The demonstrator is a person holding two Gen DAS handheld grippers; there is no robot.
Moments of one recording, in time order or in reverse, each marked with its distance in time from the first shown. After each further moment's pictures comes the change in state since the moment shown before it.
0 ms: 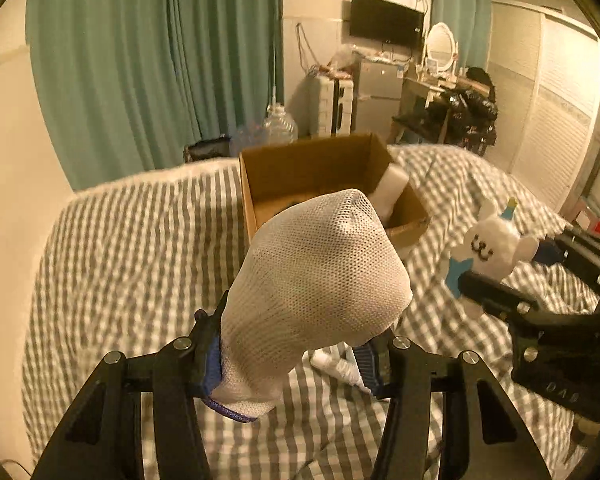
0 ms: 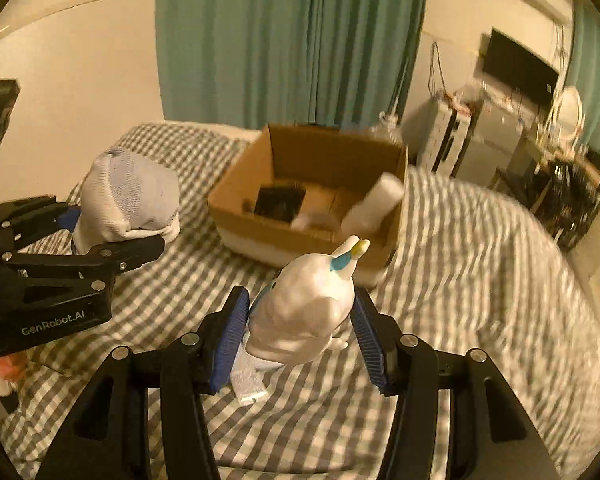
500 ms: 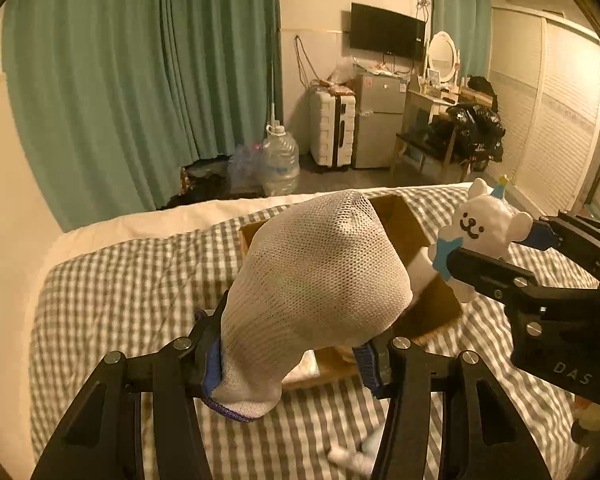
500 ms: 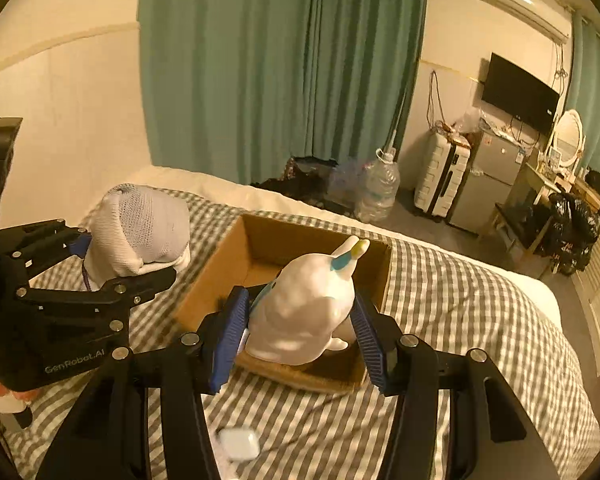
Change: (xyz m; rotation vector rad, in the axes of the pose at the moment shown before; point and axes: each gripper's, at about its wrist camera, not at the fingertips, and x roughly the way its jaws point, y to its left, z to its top) left arm 0.080 0.014 0.098 0.014 -0.021 -0.006; right arm 0.041 -0.033 0.108 0.024 -0.076 0.012
